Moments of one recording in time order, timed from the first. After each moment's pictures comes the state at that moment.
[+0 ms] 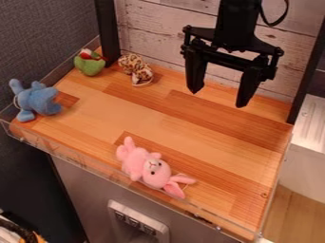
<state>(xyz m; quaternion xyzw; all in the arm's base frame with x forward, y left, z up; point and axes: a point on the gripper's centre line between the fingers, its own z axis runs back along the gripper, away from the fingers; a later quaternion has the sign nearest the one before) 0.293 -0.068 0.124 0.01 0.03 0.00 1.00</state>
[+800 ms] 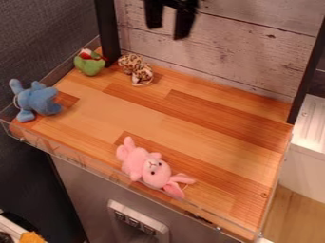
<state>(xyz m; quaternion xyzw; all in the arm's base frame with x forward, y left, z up) 0.388 0.072 0.130 0.00 0.05 -0.14 0.99</state>
